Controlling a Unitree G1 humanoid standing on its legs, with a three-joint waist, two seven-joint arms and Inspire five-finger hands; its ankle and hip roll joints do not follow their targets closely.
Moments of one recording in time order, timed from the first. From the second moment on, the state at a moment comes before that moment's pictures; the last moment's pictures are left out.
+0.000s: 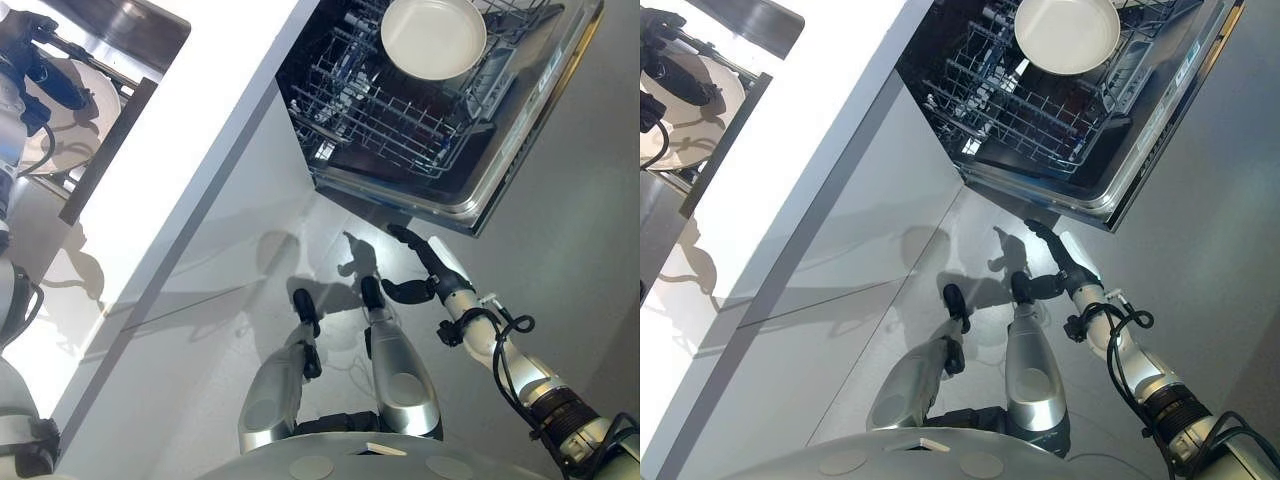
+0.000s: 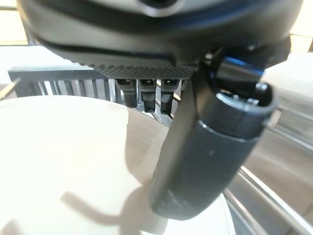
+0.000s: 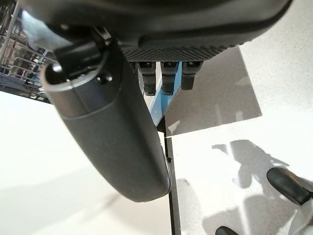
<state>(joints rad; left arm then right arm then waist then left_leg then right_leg) -1.19 1.09 -0.54 0.80 0.13 0.41 -0.21 -0.06 -0.69 0.48 0.24 -0.06 -0.14 -0.21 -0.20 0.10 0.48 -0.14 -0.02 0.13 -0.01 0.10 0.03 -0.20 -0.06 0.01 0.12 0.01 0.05</state>
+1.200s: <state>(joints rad) -1.17 1.24 -0.62 0.72 0.12 0.21 0.26 0.01 -0.67 0.44 0.24 -0.07 -0.18 -0.14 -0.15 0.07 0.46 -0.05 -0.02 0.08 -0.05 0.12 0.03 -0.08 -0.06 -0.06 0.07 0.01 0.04</state>
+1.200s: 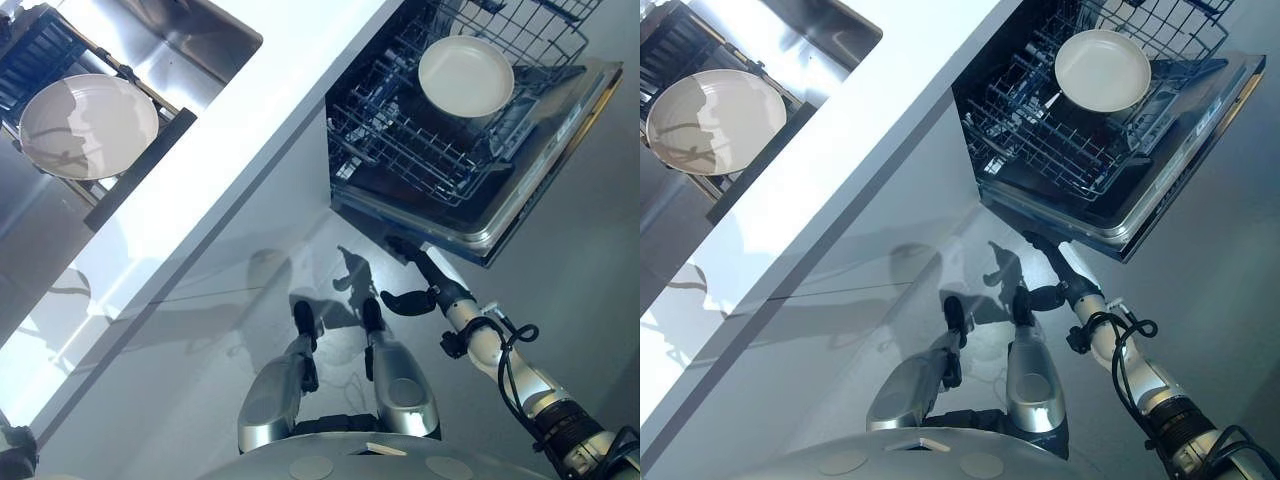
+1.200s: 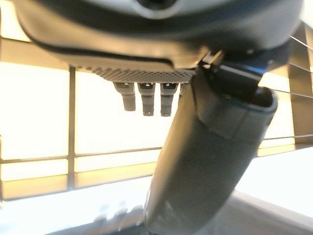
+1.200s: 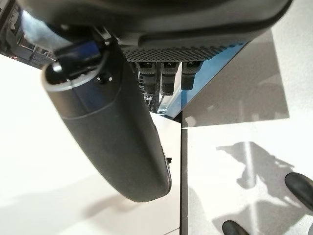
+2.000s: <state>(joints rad) -1.14 1.20 -0.62 0.70 0.05 0.22 0.12 0.02 -0.64 0.45 0.24 -0.07 -0.18 -0.14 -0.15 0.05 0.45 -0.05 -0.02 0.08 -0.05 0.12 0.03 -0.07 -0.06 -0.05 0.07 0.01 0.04</state>
